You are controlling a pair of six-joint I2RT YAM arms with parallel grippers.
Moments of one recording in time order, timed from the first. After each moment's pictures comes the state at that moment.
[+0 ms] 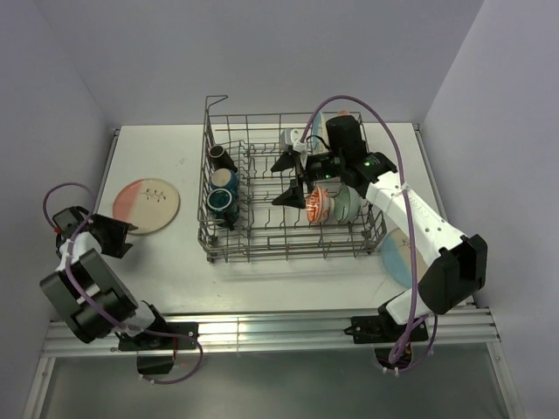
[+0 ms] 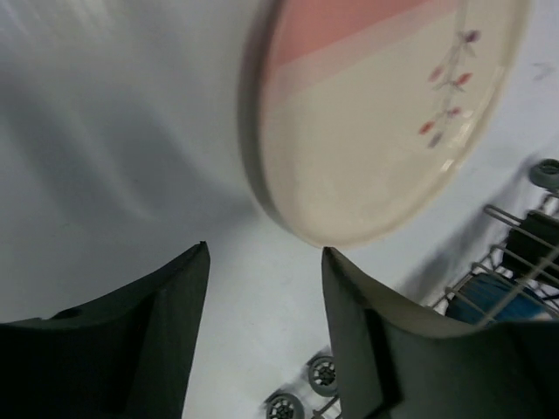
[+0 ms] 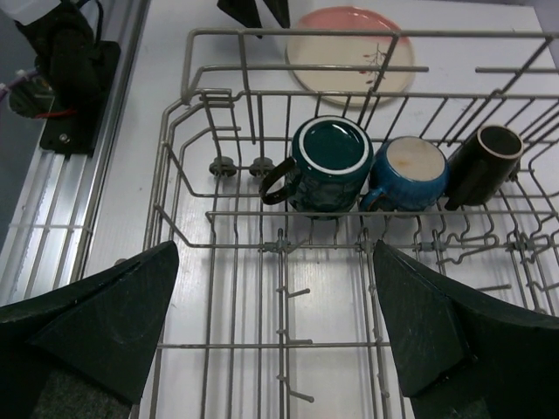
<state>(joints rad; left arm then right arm) 0.67 1.32 0.66 -0.30 0.37 -0.70 0.47 1.47 1.40 -0.47 -1.02 -0.58</state>
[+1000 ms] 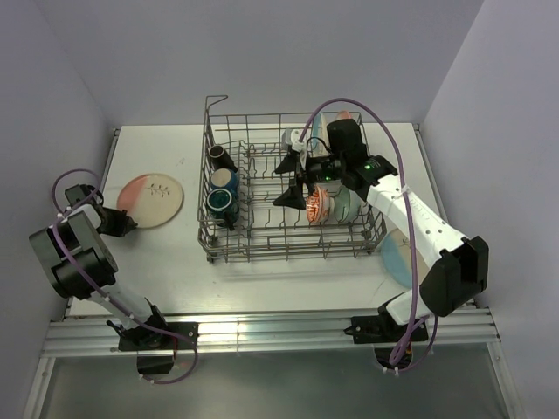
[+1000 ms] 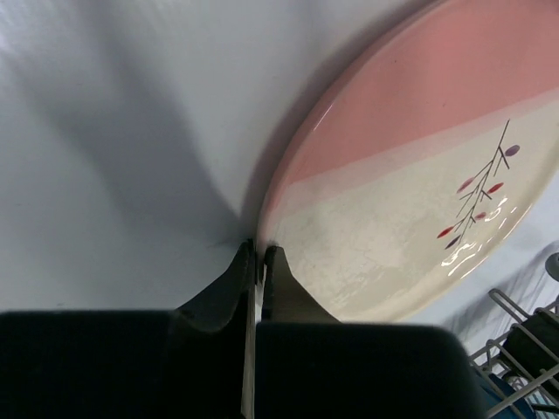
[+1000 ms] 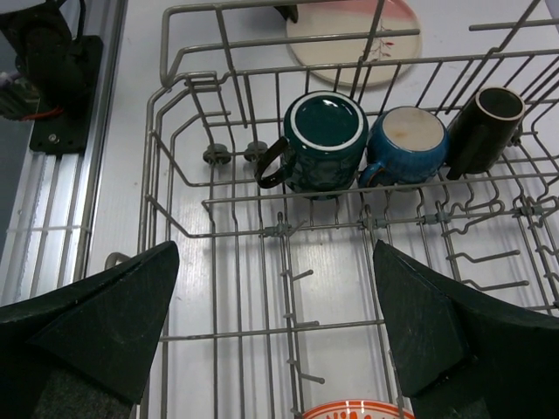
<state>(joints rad) 0.55 1.69 0.91 -0.33 0.20 -0.82 0.47 1.45 1.35 -0.43 -0.93 -0.49</state>
